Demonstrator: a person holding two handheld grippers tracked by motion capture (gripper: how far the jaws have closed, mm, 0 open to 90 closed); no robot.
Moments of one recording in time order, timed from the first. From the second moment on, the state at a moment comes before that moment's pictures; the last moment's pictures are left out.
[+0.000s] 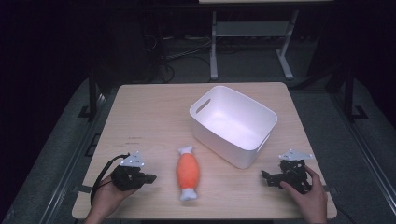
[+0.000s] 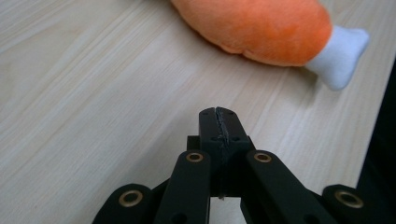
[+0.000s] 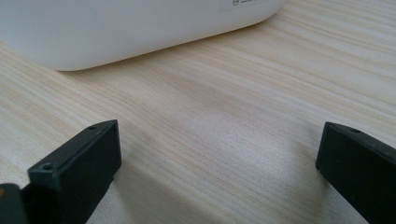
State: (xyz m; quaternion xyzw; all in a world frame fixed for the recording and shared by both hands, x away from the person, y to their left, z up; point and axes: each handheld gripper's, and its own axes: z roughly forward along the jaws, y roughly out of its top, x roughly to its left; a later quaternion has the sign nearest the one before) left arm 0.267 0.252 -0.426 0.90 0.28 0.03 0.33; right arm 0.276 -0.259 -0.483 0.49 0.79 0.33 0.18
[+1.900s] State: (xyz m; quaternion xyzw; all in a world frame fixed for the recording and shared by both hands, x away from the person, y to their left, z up) left arm 0.273 0.110 -0.410 0.95 0.13 -0.04 0.29; right arm 0.276 -0.259 -0.483 0.49 0.79 0.33 0.18
